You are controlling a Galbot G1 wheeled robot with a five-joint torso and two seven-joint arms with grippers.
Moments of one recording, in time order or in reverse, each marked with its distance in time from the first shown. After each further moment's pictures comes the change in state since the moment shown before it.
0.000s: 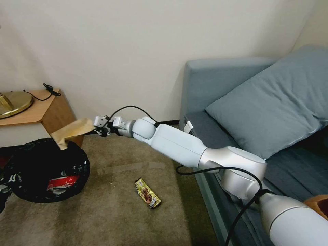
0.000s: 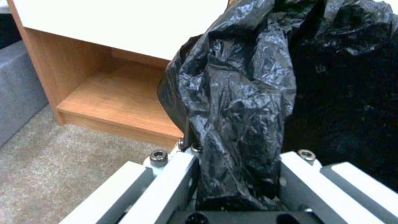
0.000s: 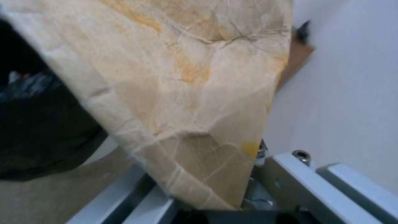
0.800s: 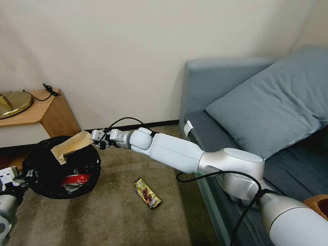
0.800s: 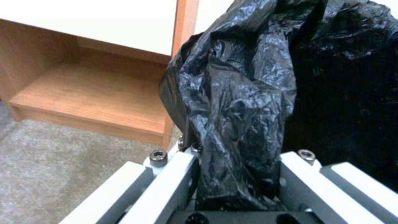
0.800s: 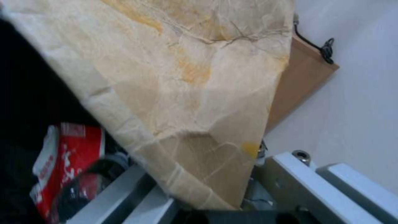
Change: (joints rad) left arm -0.075 -0.035 0.109 -0.029 0.056 0.038 -0.027; right arm 0.024 -0.002 -0.092 0.075 0.059 -0.014 0.043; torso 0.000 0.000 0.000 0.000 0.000
